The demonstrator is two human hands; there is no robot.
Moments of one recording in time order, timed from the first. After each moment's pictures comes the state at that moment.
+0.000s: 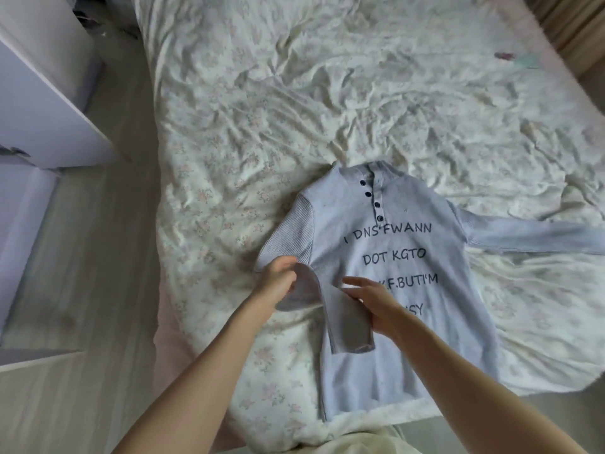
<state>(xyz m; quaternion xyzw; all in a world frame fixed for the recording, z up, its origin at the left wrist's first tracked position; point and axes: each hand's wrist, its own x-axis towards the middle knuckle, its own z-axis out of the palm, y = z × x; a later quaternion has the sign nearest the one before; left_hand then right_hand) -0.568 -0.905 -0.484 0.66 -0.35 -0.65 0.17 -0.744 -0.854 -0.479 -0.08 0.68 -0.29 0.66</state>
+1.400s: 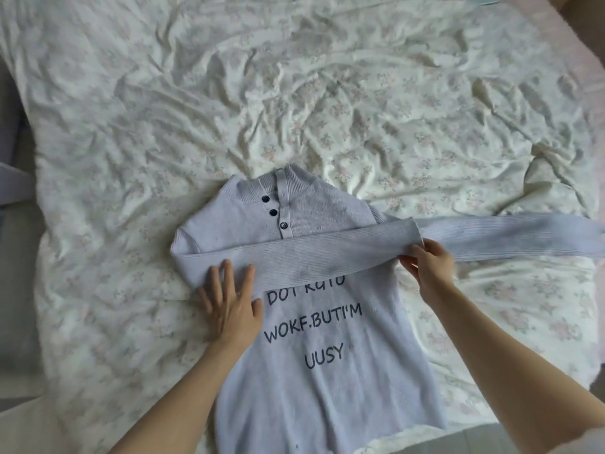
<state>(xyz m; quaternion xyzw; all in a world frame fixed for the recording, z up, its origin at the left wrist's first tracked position) -0.724 -0.919 -0.571 0.67 -0.73 -0.14 -0.07 -1.050 -0.910 -0.557 0.01 0.75 -0.48 0.45</state>
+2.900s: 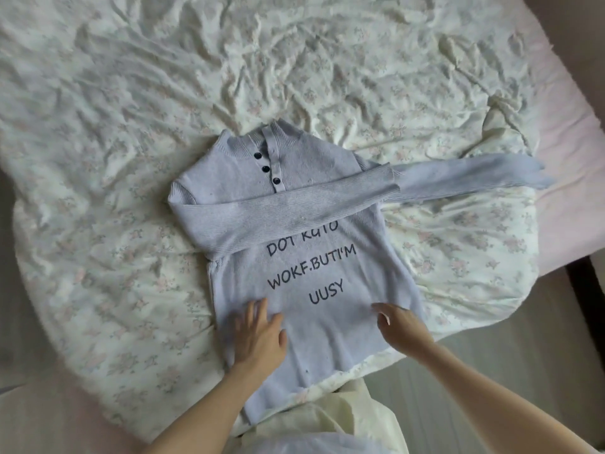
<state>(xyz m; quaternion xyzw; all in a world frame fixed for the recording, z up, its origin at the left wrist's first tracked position) -0.691 -0.793 -0.557 0.47 -0.82 -0.22 -0.25 -0.953 -0.716 -0.548 -0.44 0.79 0.10 0.42</state>
